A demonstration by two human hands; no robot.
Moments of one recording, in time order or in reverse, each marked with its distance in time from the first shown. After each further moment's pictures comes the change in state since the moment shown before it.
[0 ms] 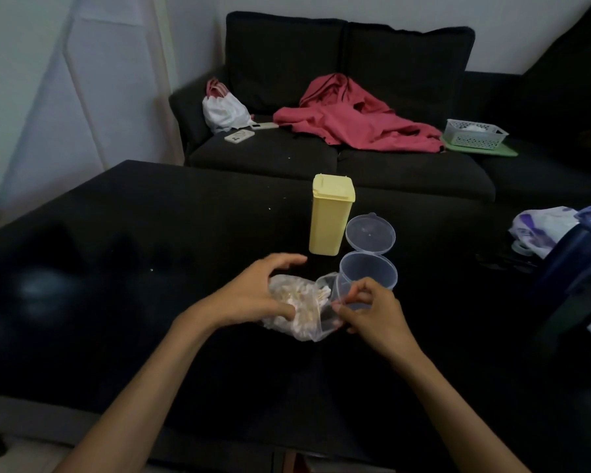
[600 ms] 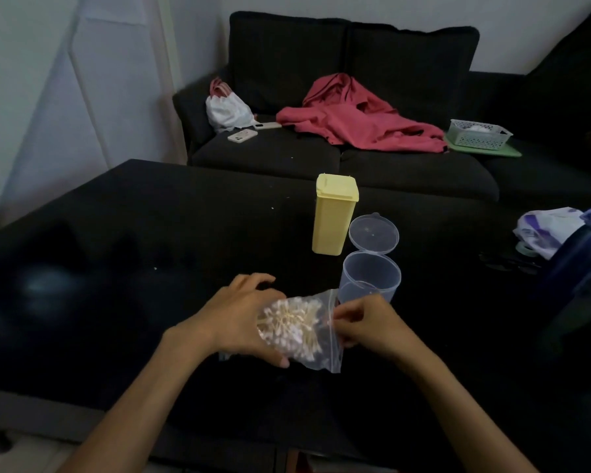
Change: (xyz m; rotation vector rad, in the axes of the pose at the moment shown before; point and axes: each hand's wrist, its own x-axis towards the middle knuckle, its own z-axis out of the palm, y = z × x) left_hand -0.024 -0.021 0.005 0.613 -0.073 -0.106; right_hand 0.001 -0.002 -0.001 -0.244 -0.288 0.065
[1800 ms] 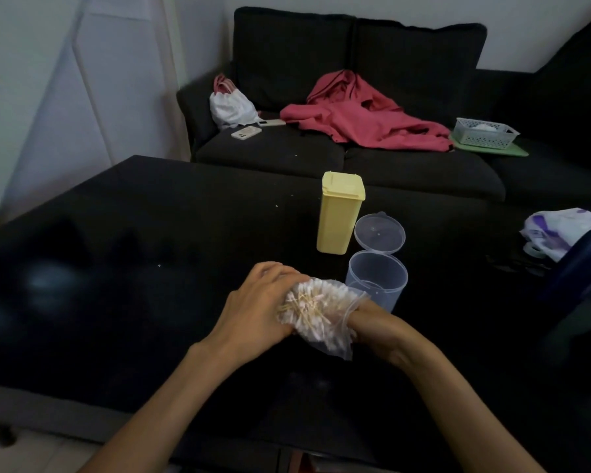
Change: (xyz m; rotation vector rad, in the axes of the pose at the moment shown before) left_hand 0.007 0.015 0.018 -0.117 0.438 0.102; right_hand 0.018 -0.003 0.011 0.272 -0.136 0.049
